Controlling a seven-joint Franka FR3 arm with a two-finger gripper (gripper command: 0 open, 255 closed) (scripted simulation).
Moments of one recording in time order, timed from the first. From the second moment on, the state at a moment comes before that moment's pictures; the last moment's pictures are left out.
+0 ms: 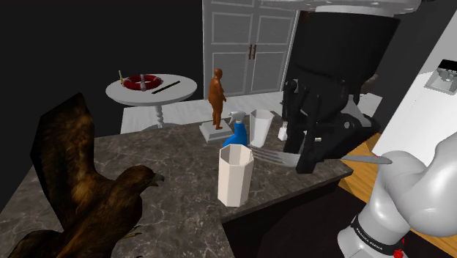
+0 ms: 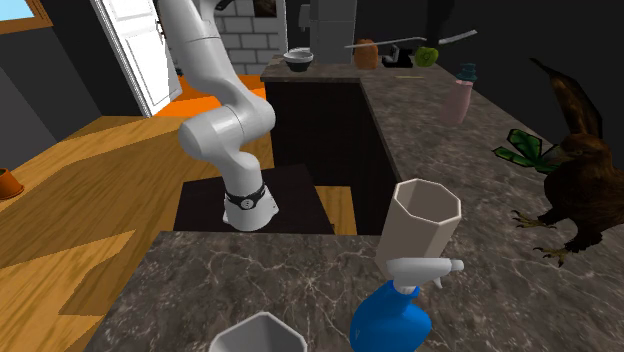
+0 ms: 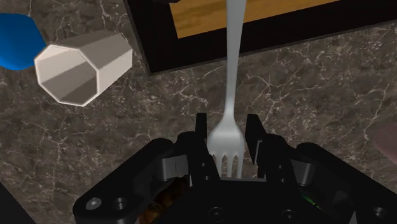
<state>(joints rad) 0.55 -0.39 0.48 -1.73 0.19 1.42 -0.01</state>
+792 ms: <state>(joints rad) 0.67 0.09 0.81 -1.28 -0.07 1.39 0.42</state>
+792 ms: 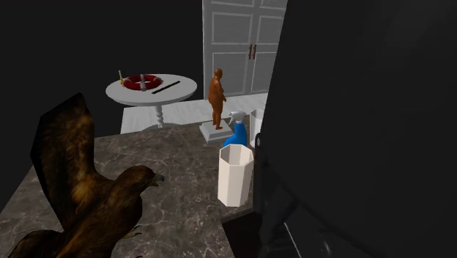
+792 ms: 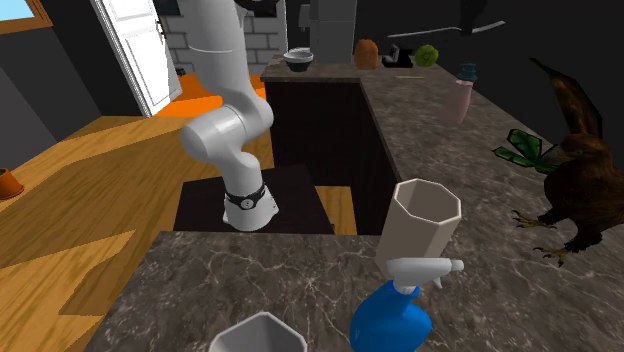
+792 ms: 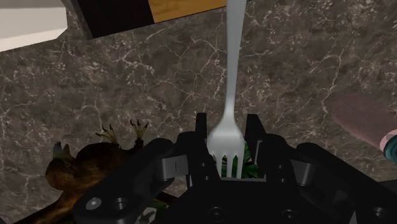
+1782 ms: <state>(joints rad) 0.68 0.10 0.83 -1.47 -0.07 1.58 0.47</state>
